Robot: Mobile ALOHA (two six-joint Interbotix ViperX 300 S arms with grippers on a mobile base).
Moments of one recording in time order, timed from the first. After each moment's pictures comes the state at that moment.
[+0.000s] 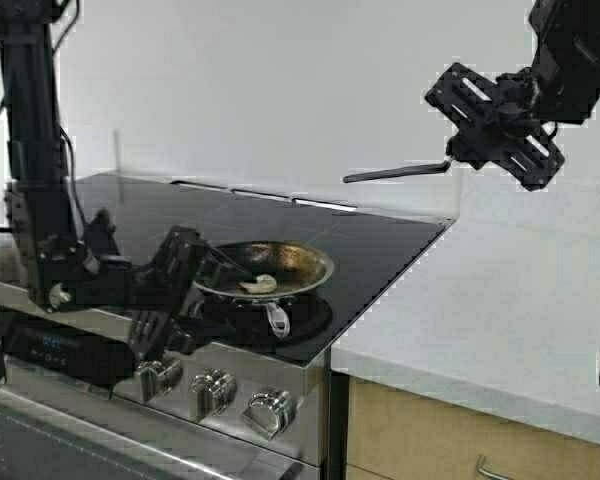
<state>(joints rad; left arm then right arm) -0.32 0.89 0.69 0.58 -1.28 -1.29 0.39 0.17 0.92 0.29 -0.74 0.62</state>
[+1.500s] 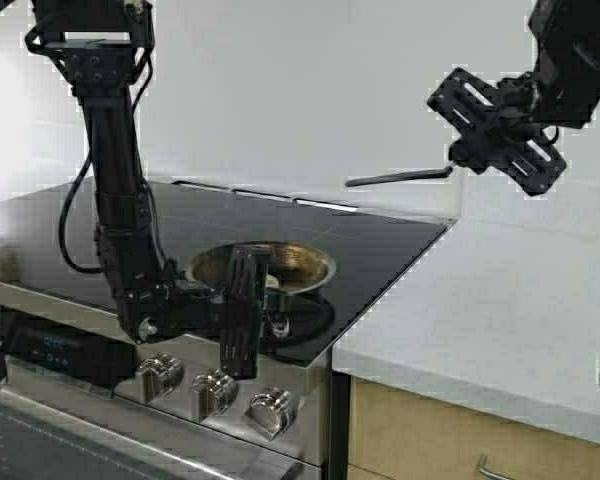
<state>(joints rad) -0.48 1.05 0.41 0.50 -1.30 -1.68 0.39 0.19 0.92 0.30 -0.74 0.62</state>
